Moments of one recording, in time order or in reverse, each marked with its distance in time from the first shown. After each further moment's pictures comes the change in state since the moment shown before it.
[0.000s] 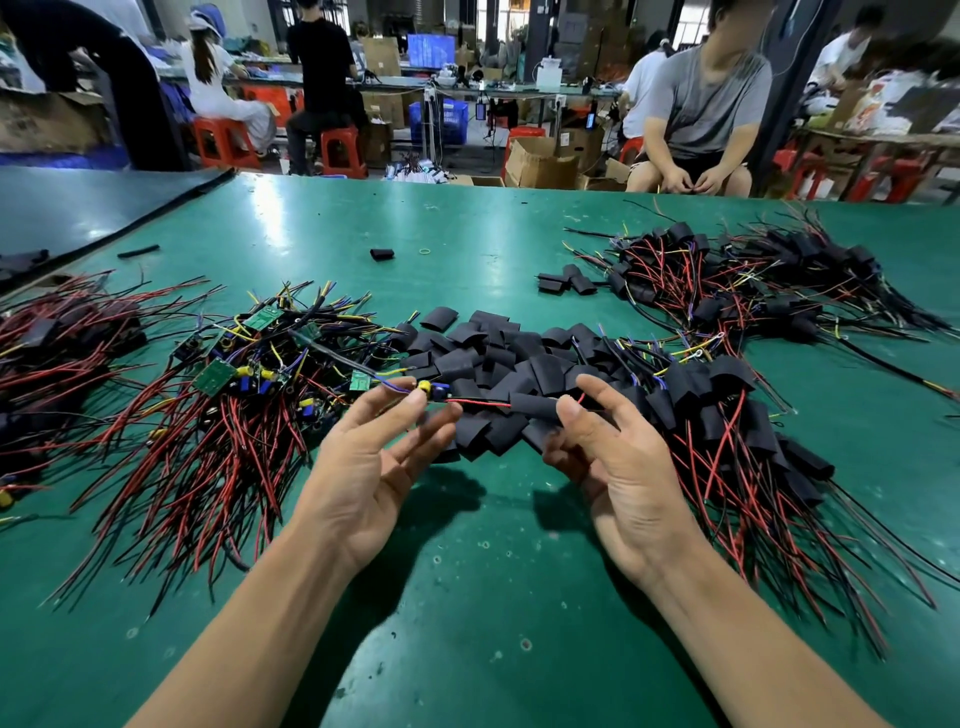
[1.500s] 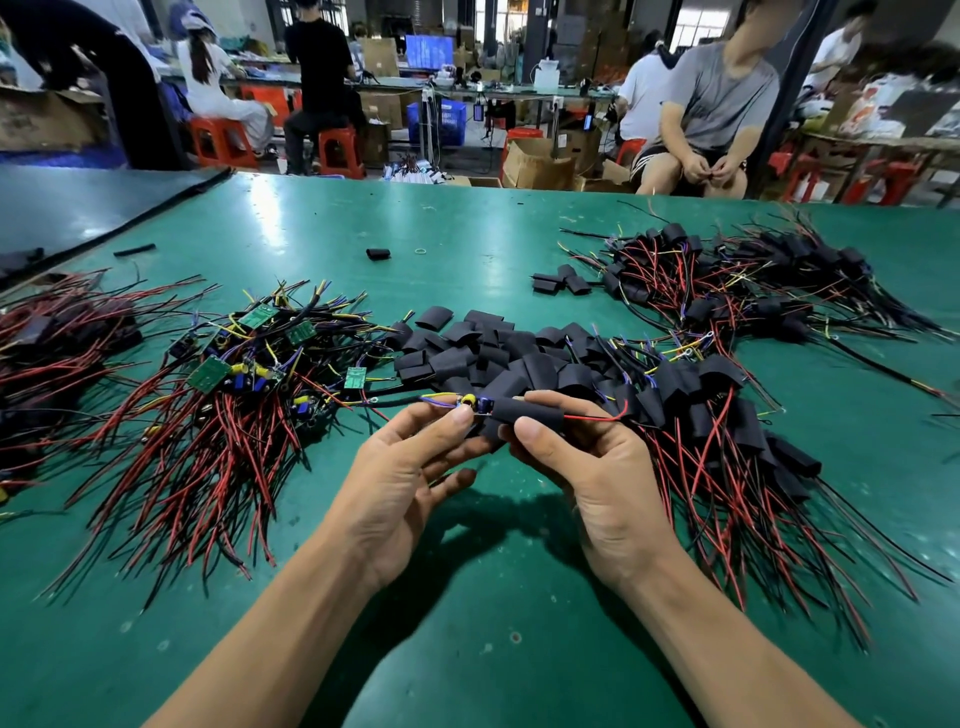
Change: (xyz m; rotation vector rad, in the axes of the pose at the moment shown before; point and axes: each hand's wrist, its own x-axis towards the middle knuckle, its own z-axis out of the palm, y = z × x) left_hand -0.015 -0.019 0.012 0.205 -0.151 -0.053; right_hand -0.009 0.009 0.005 -0.125 -0.085 -0.085
